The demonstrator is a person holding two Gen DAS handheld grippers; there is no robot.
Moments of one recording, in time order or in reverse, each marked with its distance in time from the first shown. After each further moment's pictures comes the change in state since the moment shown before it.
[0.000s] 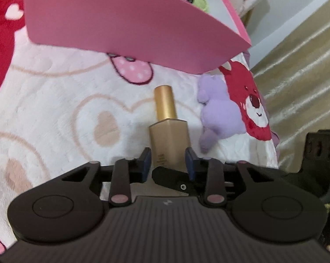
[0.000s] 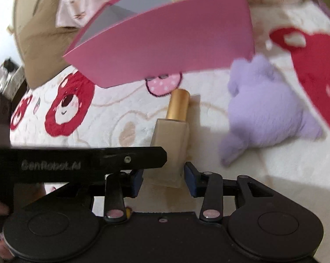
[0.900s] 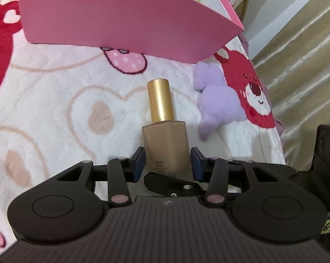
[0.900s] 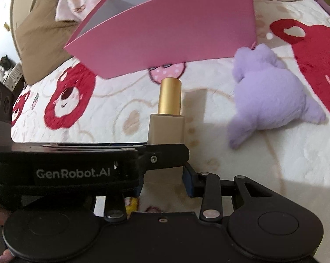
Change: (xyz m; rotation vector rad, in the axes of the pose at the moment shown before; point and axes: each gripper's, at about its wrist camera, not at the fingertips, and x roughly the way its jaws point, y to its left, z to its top) left arm -0.006 -0.018 -0.017 0.071 0.013 0.044; right arm -0.008 0.019 -0.017 -0.098 -0.003 -0.020
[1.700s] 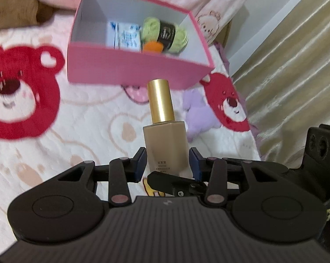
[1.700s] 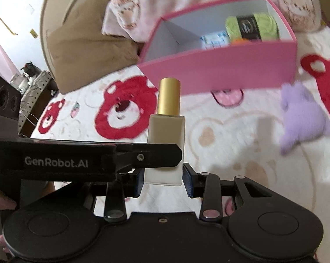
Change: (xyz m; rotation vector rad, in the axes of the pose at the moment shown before) left arm -0.130 -0.002 0.026 0.057 -0.037 -0.013; right arm -0.066 0.091 0.016 -0.011 -0.100 0.096
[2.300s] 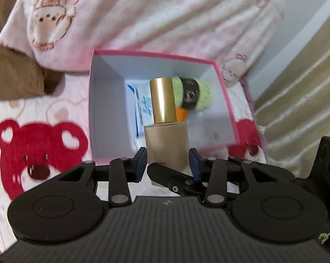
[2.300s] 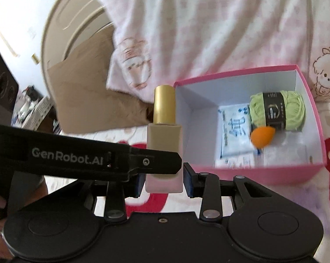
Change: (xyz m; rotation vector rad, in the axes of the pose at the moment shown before) left arm 0.011 0.014 0.168 0.006 0.031 0.143; right arm 0.036 0.005 0.153 0.015 -0.106 -0.014
